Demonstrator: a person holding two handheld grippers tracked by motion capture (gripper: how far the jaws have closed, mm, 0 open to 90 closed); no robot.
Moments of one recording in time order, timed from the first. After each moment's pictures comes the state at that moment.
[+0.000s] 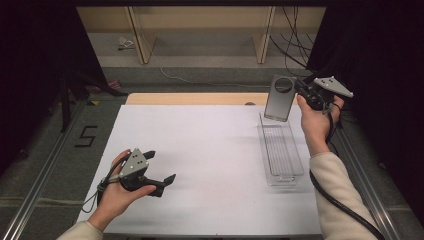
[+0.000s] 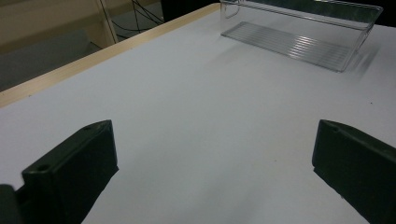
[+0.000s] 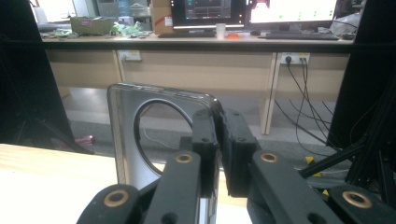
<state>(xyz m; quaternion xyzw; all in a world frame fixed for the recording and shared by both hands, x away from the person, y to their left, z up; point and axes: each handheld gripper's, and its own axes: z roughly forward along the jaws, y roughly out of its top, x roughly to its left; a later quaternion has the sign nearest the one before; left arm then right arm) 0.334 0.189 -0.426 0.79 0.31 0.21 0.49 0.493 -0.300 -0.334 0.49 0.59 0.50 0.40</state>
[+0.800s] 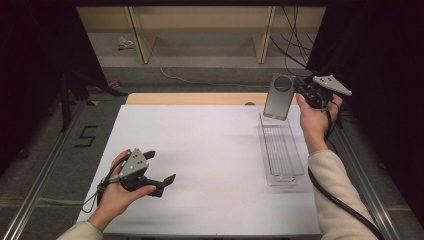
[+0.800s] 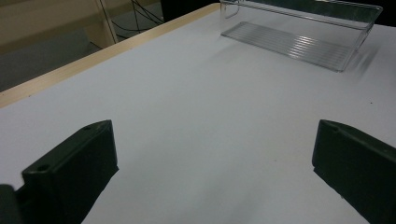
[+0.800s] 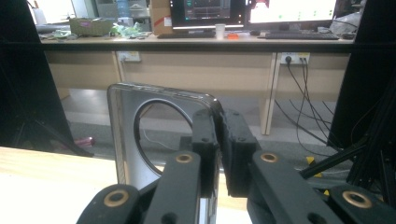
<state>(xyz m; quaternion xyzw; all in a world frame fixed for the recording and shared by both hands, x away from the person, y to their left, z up) 0.334 0.189 -0.426 0.79 0.31 0.21 0.49 0.499 -0.299 -0.335 0.50 0.59 0.51 0.39</state>
